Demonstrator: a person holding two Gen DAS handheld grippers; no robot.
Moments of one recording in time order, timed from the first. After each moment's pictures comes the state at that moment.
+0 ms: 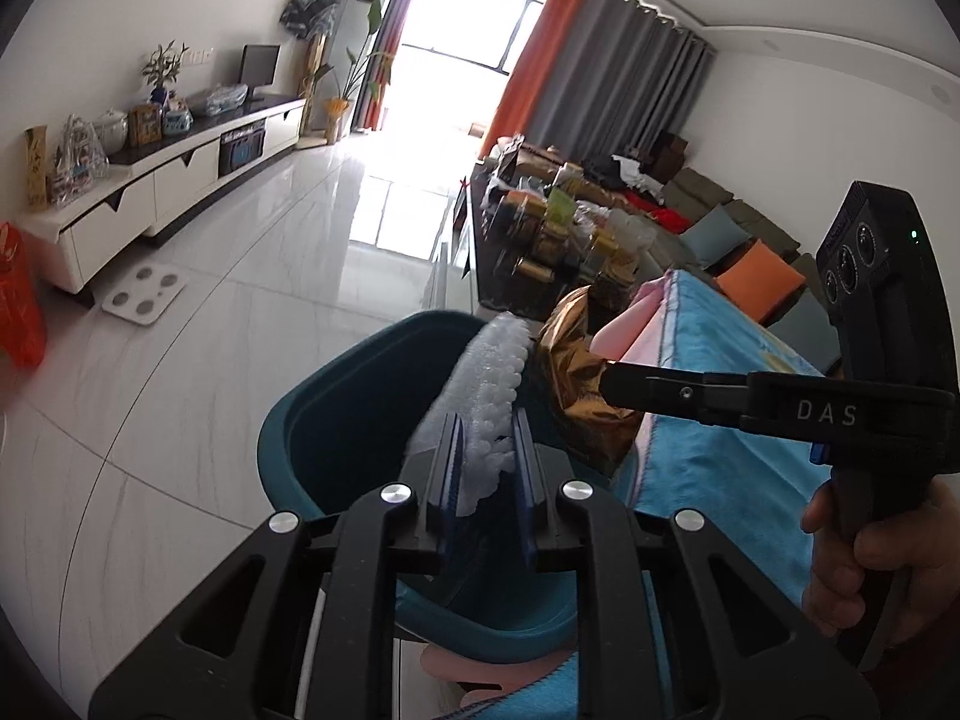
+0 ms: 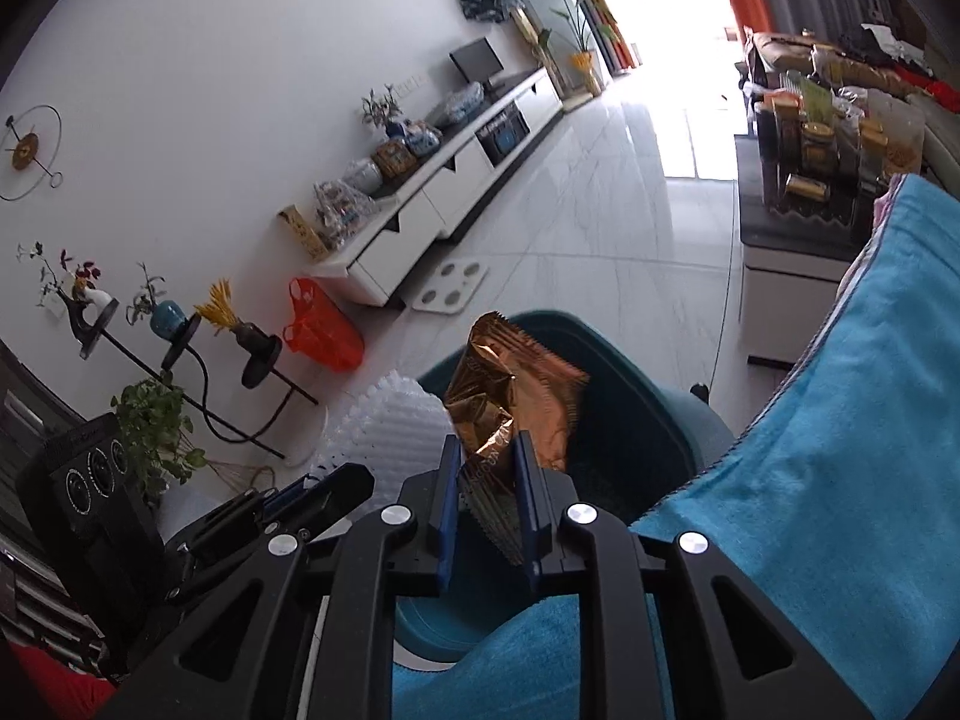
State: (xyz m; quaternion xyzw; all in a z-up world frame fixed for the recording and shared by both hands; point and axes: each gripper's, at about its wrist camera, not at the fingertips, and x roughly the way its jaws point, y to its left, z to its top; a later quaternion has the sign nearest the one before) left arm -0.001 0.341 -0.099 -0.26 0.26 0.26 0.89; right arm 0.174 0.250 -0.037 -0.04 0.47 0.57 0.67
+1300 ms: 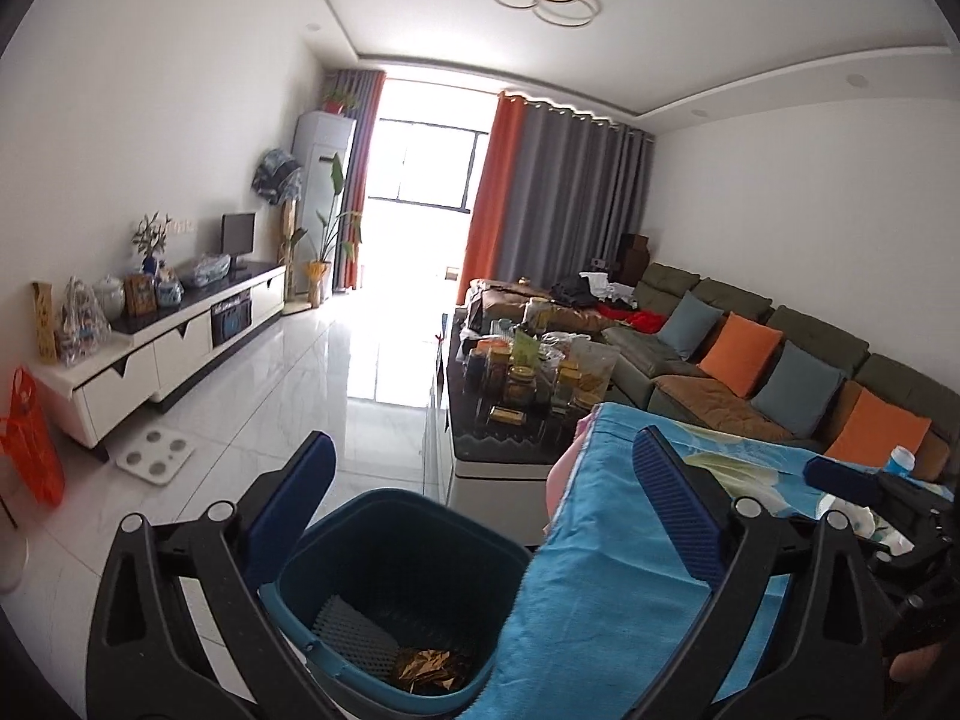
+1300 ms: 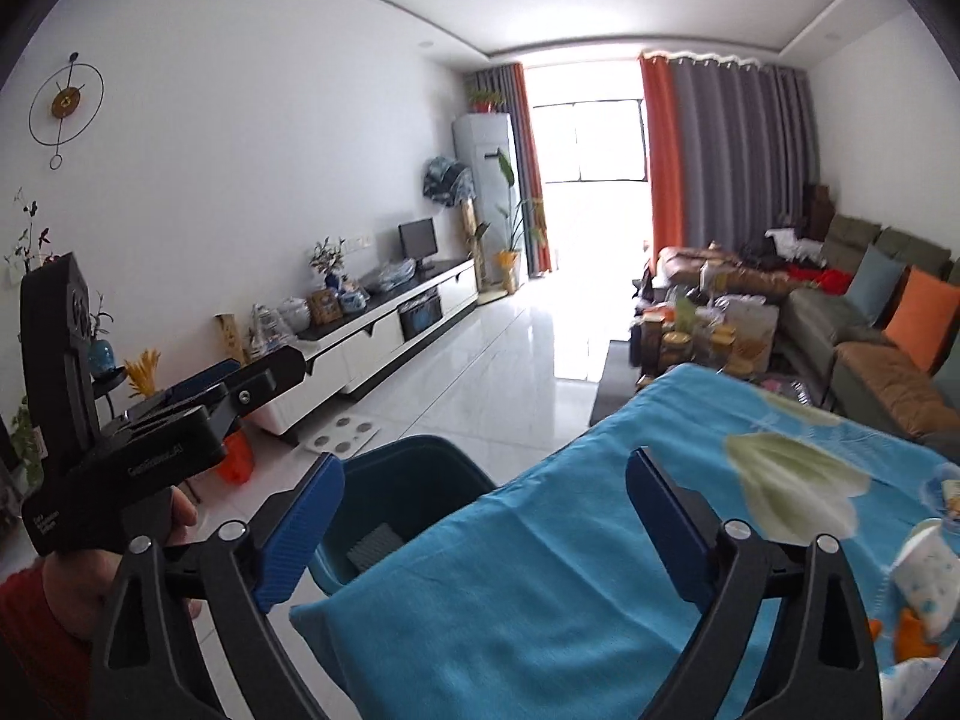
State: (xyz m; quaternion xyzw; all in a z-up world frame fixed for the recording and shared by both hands) left arm -0.002 0.233 0.039 -0.12 0.11 0.27 0.95; right arm 0.123 0.058 0.041 -0.04 0.21 0.48 0.85
